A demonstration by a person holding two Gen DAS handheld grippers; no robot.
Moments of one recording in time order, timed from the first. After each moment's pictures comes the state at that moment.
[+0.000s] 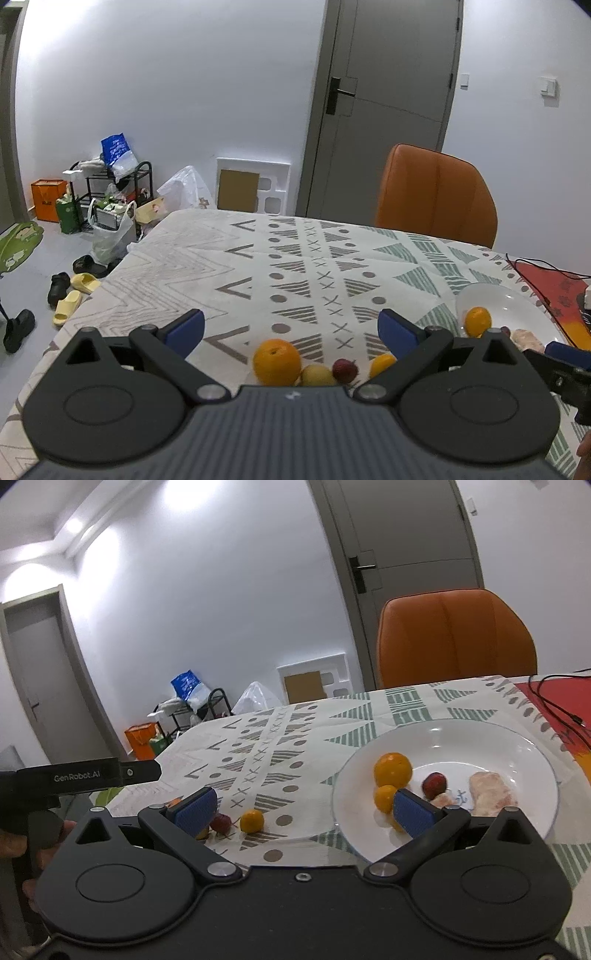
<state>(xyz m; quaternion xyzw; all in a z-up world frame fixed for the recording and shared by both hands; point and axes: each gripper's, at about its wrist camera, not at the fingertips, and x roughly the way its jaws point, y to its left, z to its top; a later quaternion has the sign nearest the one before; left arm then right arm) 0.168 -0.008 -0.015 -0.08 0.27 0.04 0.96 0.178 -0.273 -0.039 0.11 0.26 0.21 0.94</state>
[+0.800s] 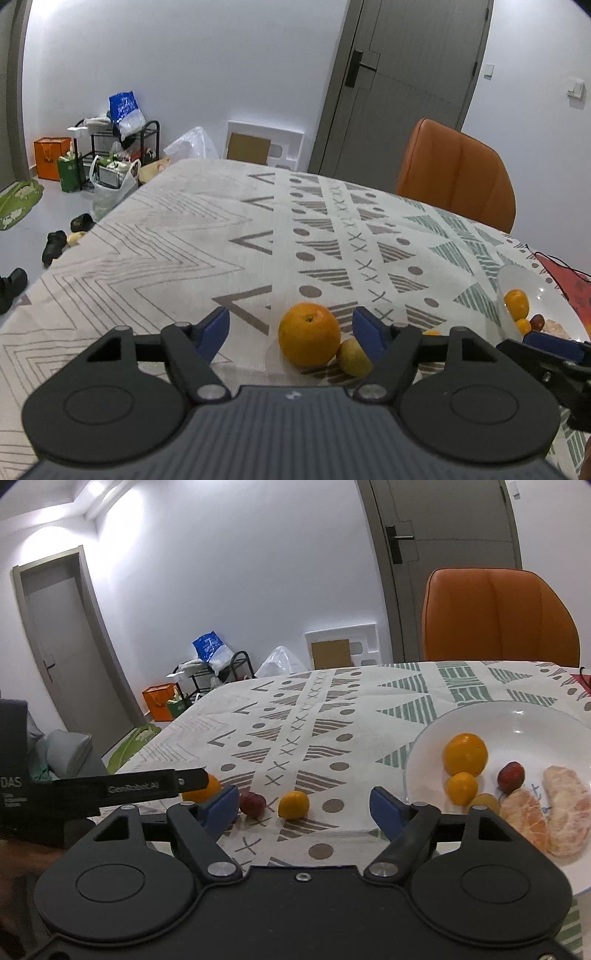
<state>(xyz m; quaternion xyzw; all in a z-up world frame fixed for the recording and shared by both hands) 0.195 0.014 -0.064 -0.12 0.31 0.04 0.94 0.203 -0.218 -0.055 0.07 0.30 0.25 0.92</state>
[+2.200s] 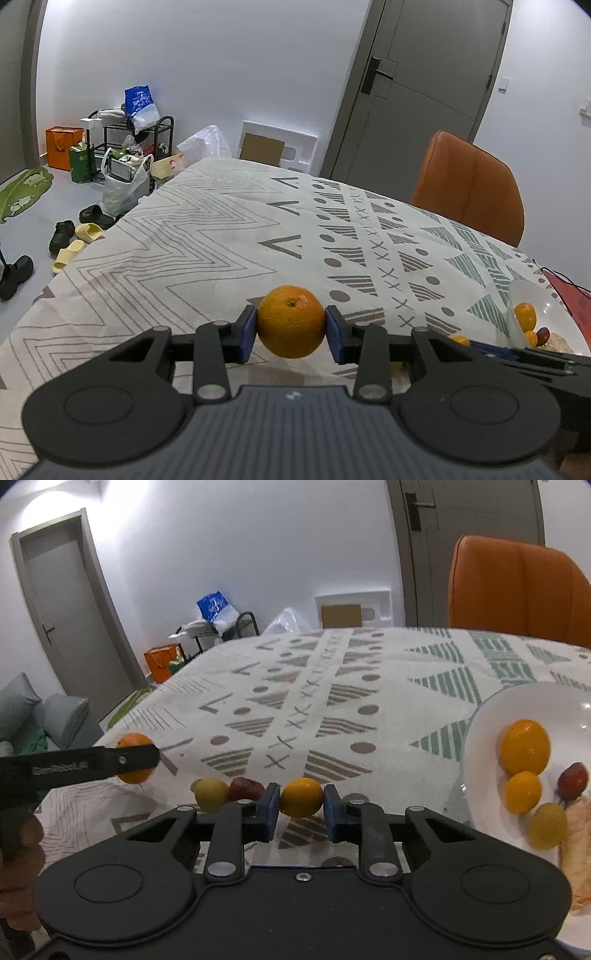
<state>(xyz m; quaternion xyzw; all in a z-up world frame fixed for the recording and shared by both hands) 0.184 0.038 -0.057 -0.14 0.30 0.06 0.94 0.235 -0.183 -0.080 0.04 0.35 0.26 0.90</state>
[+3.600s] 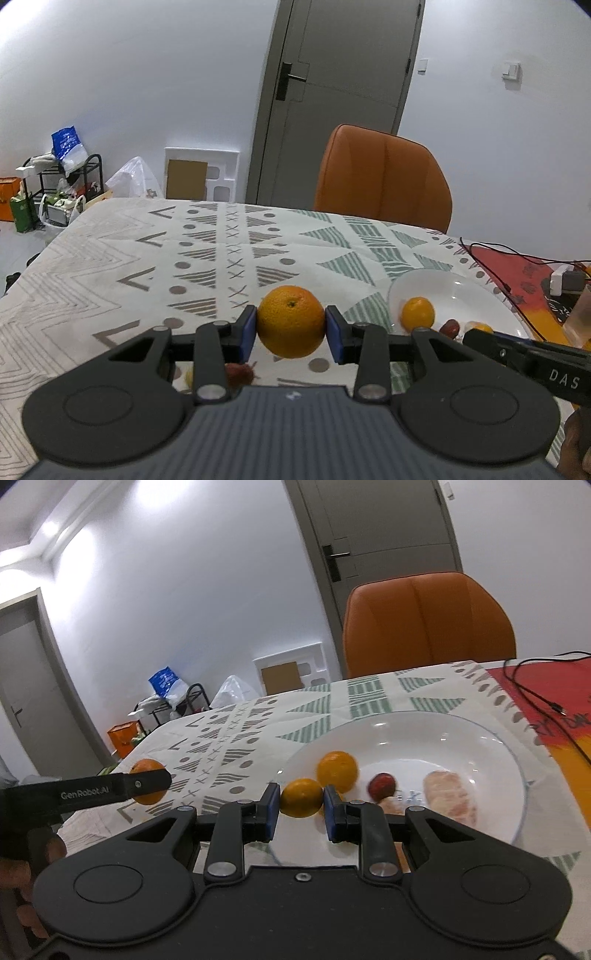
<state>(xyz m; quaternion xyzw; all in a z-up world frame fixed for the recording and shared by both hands) 0.199 -0.074 -0.028 -0.08 0.27 -0.04 0.96 0.206 -0.315 -0.055 0.12 0.28 0.18 0.93</state>
